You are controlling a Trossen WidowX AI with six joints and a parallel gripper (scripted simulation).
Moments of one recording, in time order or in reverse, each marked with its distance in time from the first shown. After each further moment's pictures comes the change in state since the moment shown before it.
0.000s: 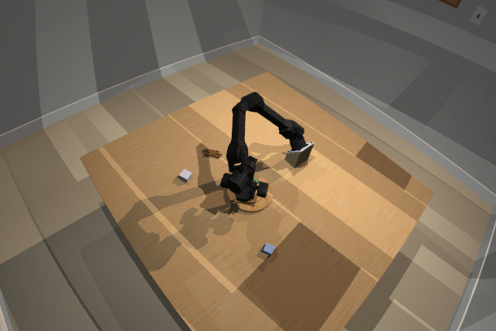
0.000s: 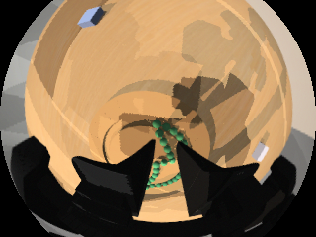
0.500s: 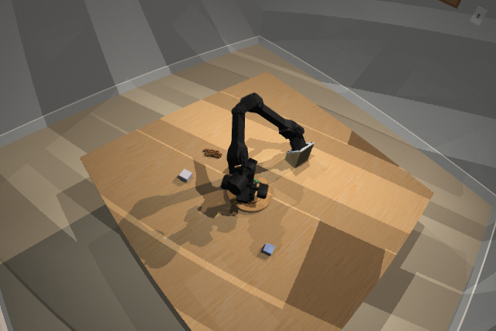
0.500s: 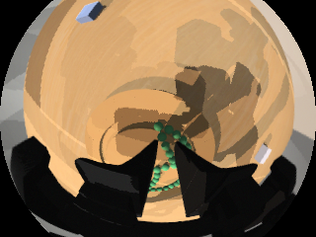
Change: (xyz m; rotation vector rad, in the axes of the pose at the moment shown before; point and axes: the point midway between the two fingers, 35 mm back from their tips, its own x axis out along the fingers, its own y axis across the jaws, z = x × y) arm 0.011 0.002 -0.001 -0.007 0.006 0.001
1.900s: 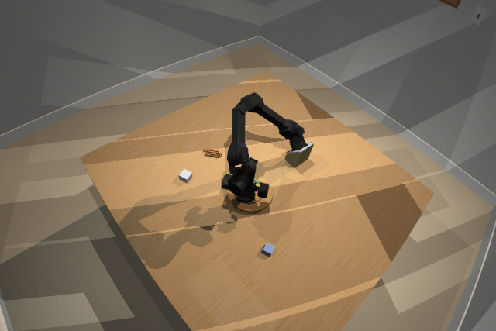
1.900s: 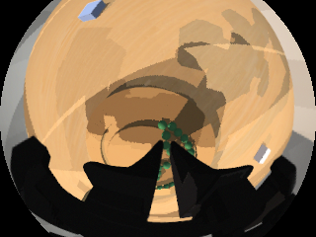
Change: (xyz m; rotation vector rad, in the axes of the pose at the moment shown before) arm -0.002 0.001 -0.001 -0.012 0.006 0.000
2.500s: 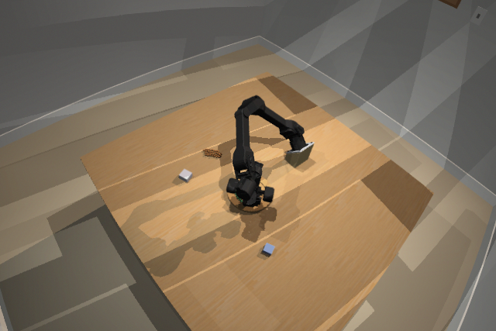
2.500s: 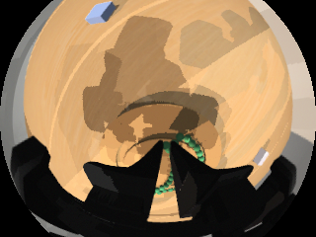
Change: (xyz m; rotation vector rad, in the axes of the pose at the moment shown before) arm -0.004 0.024 0.016 -0.002 -0.001 -0.009
